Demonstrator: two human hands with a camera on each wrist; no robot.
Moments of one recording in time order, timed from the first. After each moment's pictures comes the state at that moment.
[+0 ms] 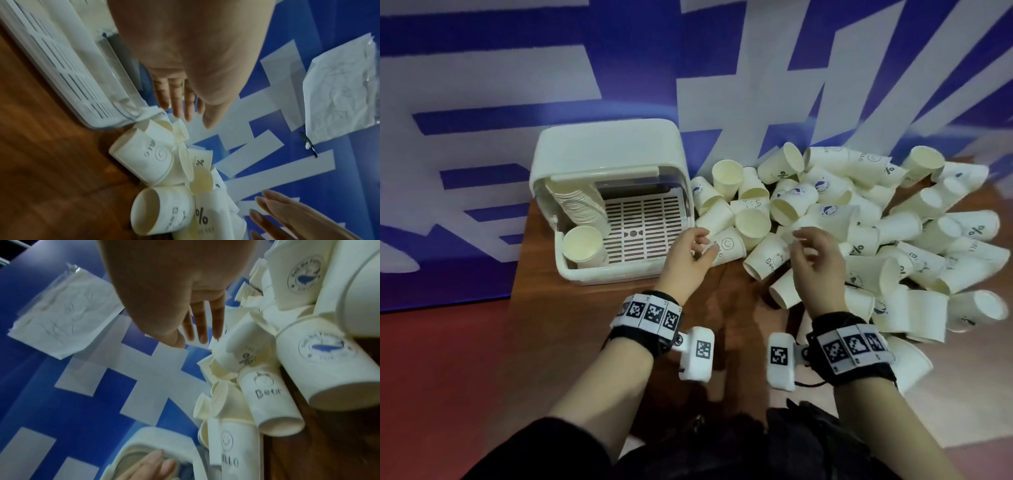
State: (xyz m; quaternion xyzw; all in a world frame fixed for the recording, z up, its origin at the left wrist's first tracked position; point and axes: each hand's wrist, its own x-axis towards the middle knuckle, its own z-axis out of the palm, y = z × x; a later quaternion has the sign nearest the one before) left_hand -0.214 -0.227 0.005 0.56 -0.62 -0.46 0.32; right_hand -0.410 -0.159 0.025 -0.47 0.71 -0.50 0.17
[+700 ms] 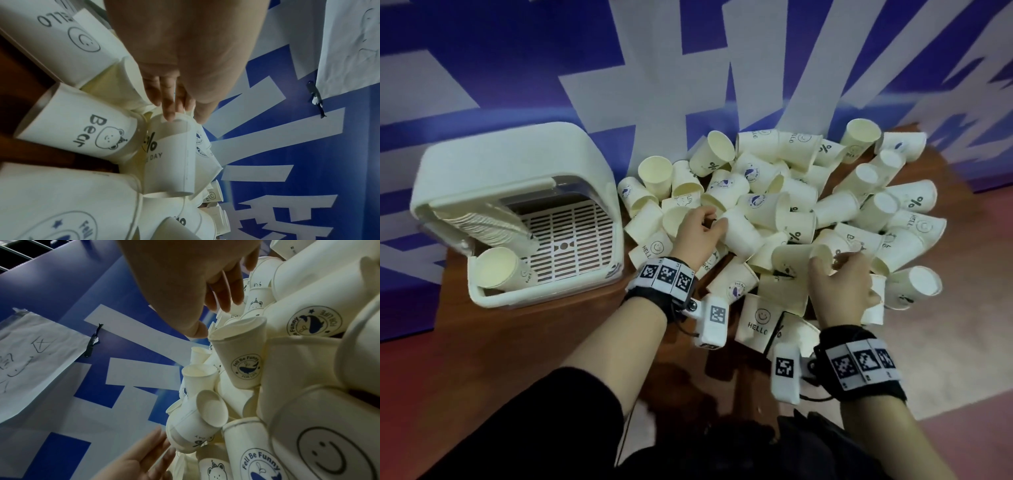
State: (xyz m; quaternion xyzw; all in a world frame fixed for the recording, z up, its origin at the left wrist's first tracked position) left_hand -0.377 -0.254 0.005 0.55 -0.64 -0.48 0.25; right_hand -0.538 -0.110 0.012 -0.24 0.89 -0.37 0.12
